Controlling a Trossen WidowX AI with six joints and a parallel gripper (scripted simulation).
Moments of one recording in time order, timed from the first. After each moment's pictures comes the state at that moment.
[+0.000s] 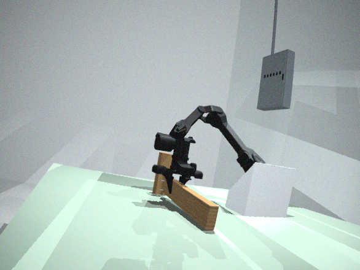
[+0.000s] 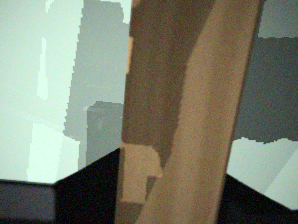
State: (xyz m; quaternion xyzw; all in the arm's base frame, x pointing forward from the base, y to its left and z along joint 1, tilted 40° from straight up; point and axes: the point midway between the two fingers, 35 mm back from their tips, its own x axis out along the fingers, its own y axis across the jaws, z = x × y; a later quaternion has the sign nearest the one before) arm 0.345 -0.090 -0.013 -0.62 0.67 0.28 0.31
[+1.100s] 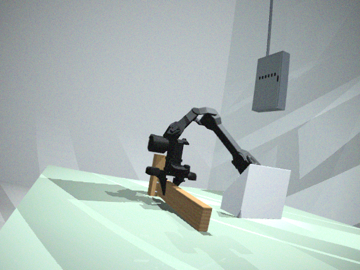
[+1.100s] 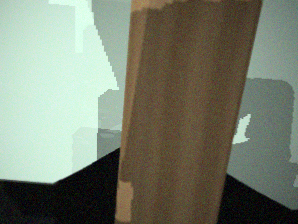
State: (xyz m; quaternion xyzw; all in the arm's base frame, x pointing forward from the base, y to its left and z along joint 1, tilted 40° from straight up) arm 0.349 -0.093 -0.010 -0.62 0.67 0.28 0.31
